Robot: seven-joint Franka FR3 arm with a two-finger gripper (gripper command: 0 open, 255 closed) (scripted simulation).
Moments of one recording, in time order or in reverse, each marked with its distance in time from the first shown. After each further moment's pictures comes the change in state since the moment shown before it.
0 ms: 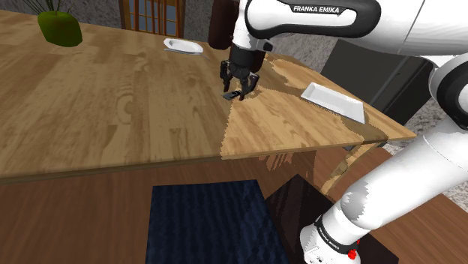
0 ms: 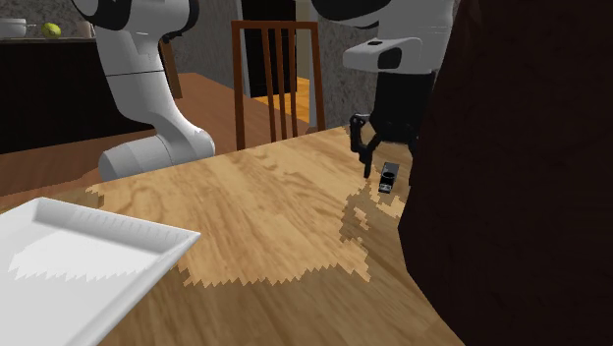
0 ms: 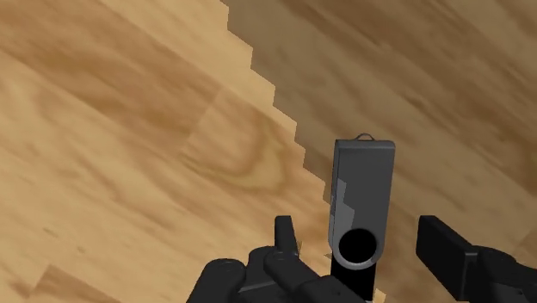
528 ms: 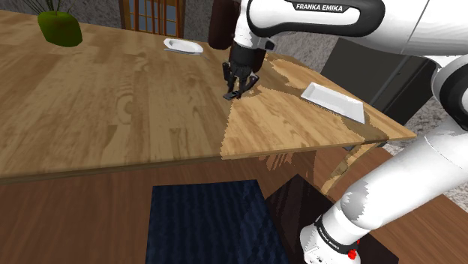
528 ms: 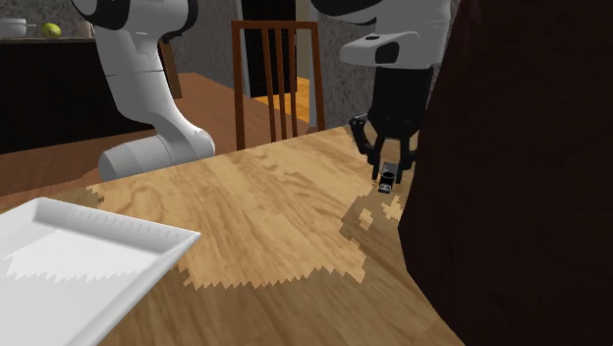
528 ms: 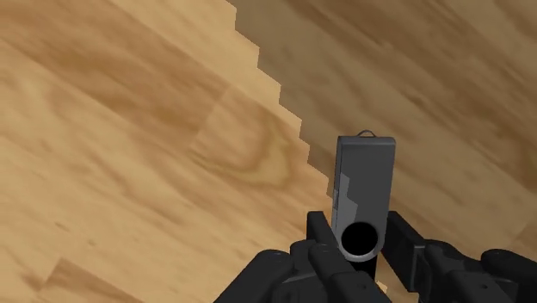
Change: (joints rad) arm -0.001 -0.013 -0.002 0.000 0.002 -0.008 -0.004
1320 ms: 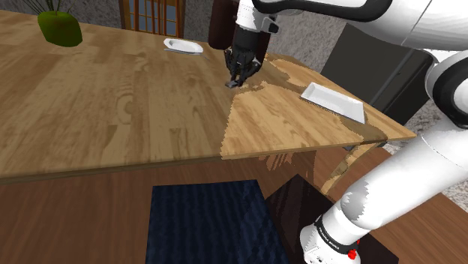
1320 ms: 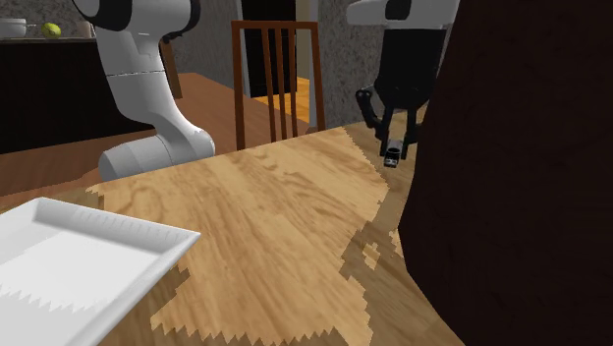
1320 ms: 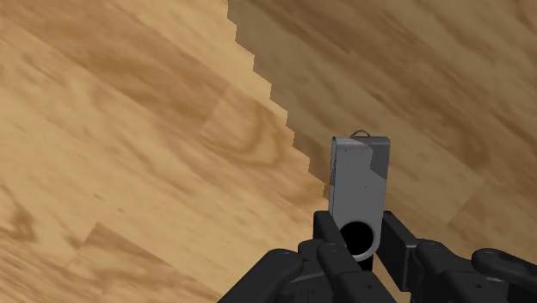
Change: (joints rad) arm 0.000 0.032 0.002 0.149 -0.009 -0.127 0.008
